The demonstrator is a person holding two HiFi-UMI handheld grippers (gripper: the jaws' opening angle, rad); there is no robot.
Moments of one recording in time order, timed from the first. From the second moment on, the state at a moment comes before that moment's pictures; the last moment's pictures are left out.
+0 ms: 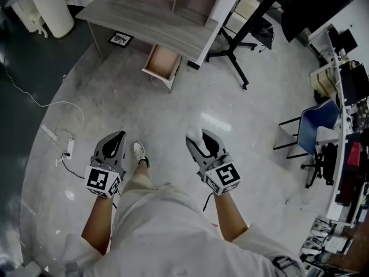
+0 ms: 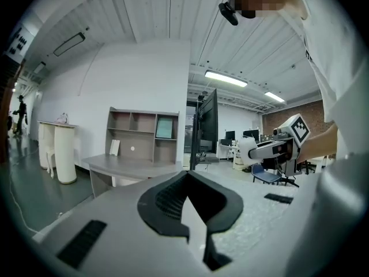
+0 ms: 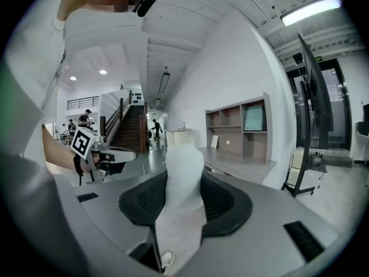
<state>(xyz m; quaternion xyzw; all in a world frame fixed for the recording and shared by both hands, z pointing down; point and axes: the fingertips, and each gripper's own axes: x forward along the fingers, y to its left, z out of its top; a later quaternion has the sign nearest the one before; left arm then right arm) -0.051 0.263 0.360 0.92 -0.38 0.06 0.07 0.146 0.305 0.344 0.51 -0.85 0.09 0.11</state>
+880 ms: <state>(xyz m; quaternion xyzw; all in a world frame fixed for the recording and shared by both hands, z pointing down) -0.021 0.001 0.366 0.94 -0.31 0.03 0.11 0.142 0.045 0.323 0.53 -0.83 0.10 0.15</state>
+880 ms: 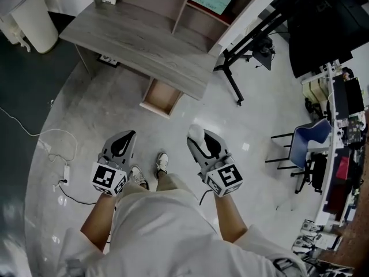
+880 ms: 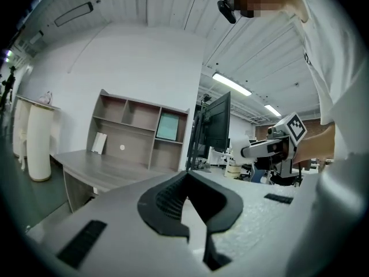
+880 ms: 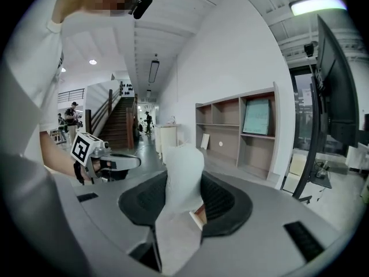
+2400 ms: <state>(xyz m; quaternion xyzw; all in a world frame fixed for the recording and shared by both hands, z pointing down) -0.002 -0.054 0.398 0.89 -0.44 0.08 0.11 0.181 -0.072 0.426 0.41 -0.88 0.10 0.23</state>
